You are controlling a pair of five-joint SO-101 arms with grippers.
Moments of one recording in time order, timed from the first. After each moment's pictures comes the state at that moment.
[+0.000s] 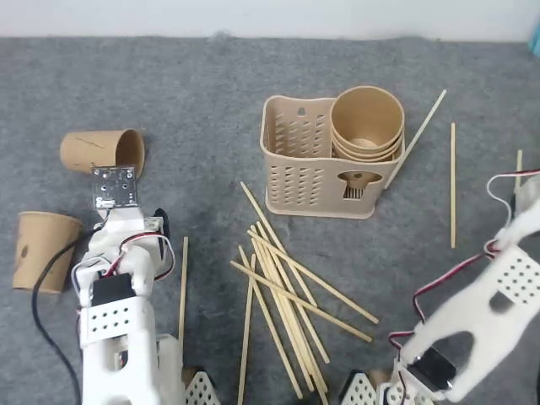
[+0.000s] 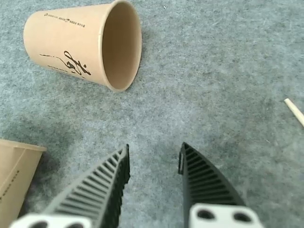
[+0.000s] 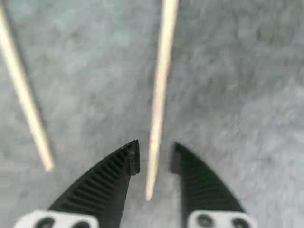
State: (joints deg) left arm -19.9 -57.5 80.5 36.5 -2.9; right arm 37.8 50.8 -52.7 100.7 31.1
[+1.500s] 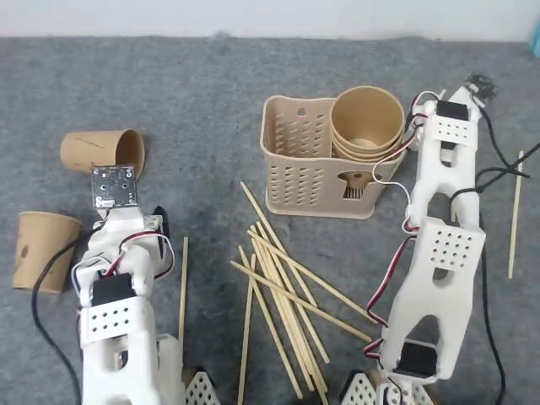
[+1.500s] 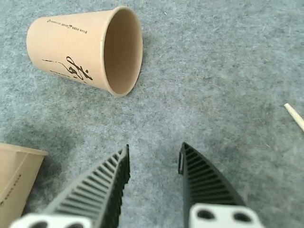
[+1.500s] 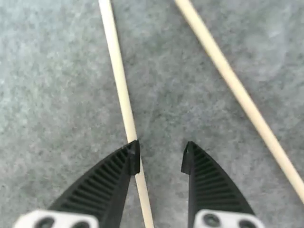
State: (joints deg) left arm -19.9 -57.5 80.5 35.5 -2.9; right arm 6.8 53.1 -44.3 70.5 -34.5
